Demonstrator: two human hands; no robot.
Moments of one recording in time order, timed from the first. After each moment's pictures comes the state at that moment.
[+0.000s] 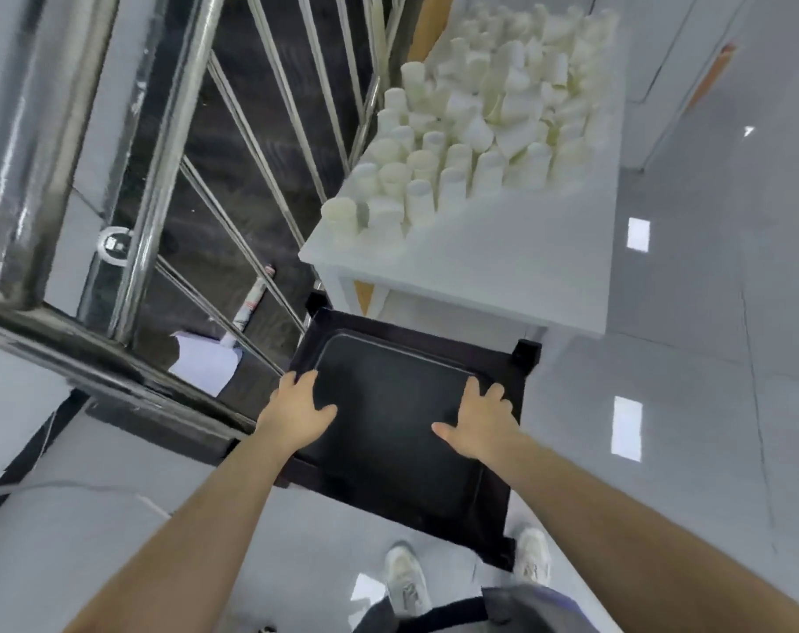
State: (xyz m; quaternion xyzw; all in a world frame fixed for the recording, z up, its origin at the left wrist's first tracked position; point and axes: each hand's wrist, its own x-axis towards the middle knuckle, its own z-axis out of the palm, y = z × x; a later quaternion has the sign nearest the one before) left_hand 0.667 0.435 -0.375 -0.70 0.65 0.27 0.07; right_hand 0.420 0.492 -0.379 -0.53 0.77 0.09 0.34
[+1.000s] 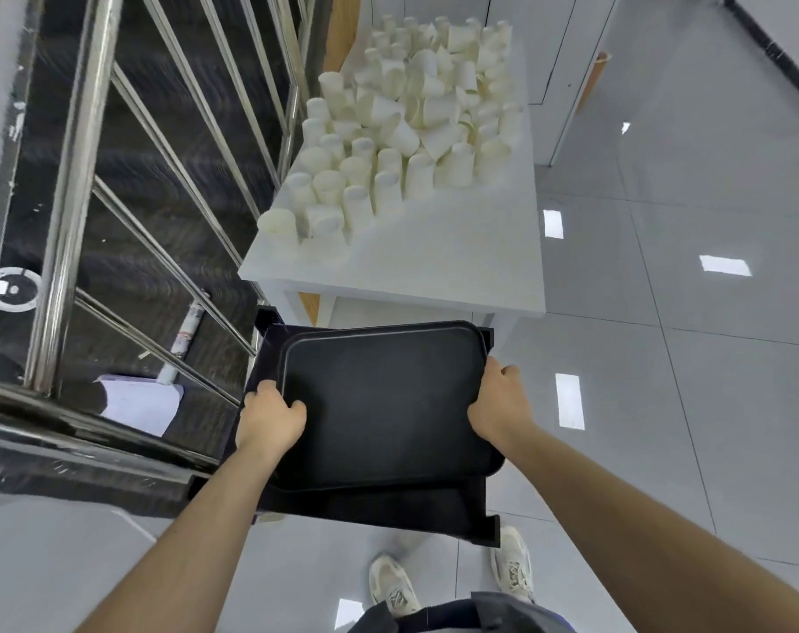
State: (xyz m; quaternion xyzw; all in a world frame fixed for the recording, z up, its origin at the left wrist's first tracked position) left_hand 0.650 0.419 -0.383 -0.74 0.60 0.31 -0.02; right_hand 0.383 0.515 -0.364 -0.43 0.85 -0.07 0.28
